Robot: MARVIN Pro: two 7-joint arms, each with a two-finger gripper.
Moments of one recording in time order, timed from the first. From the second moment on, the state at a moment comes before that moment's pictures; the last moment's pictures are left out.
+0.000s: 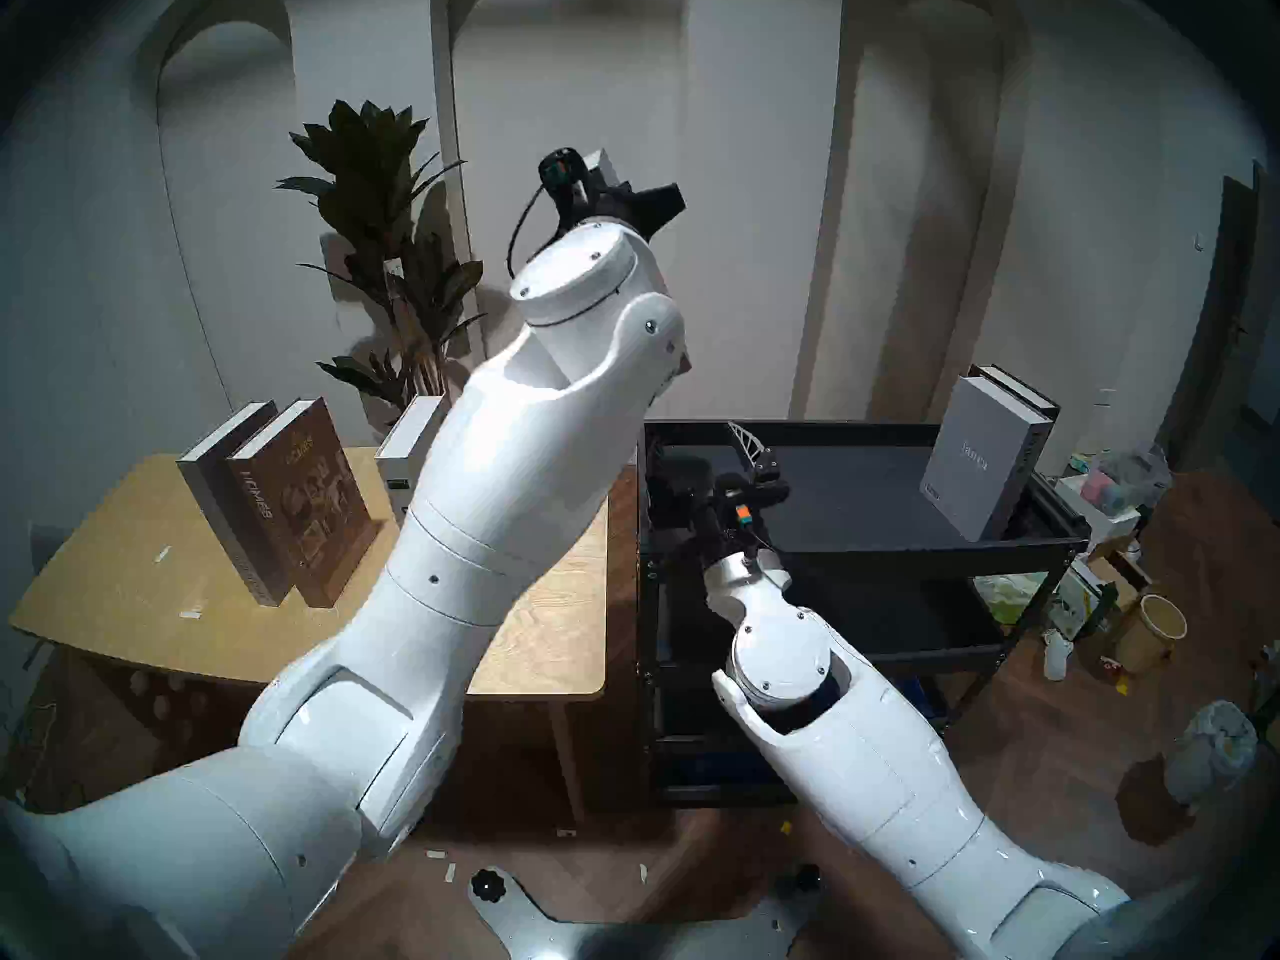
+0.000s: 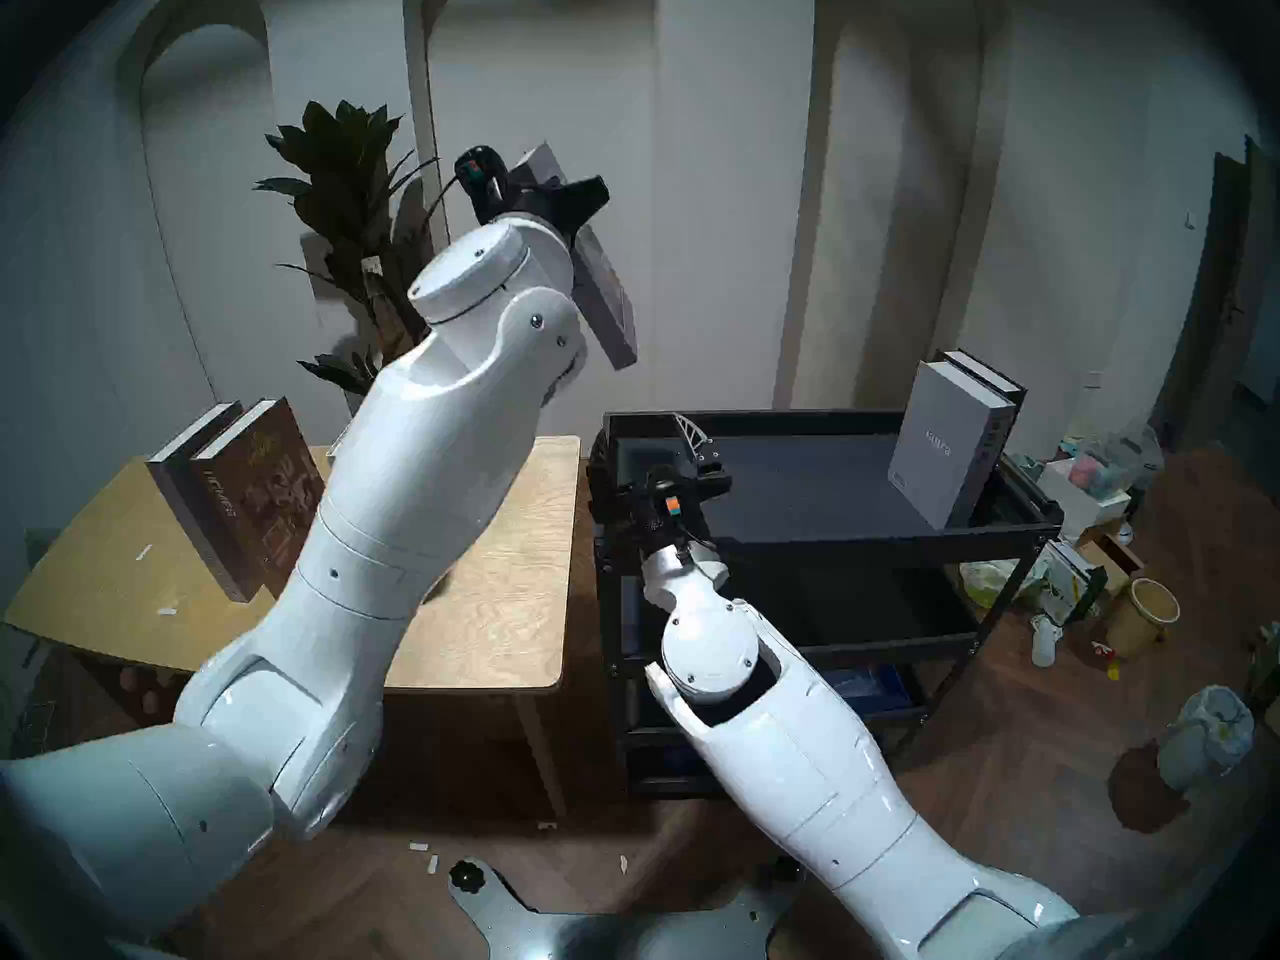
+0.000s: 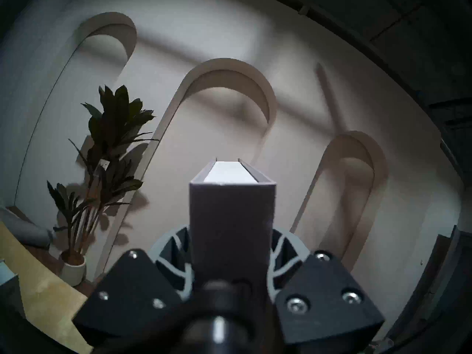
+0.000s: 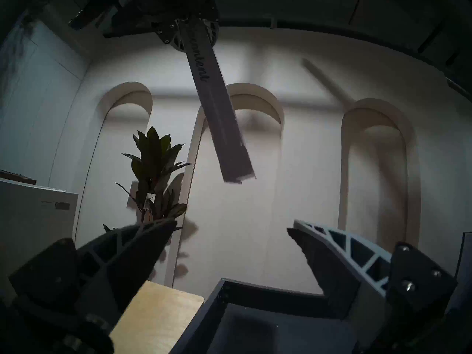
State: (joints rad) left arm 0.81 -1.51 -1.03 -1.73 -0.74 0.28 0.89; right arm -1.36 -1.37 1.02 -1.62 0.00 -0.19 -0.37
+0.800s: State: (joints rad) left arm 0.87 -1.48 -0.99 -1.76 -0.72 0.25 0.92; right arm -1.19 -1.49 0.99 -1.50 -0.08 -0.24 -0.45
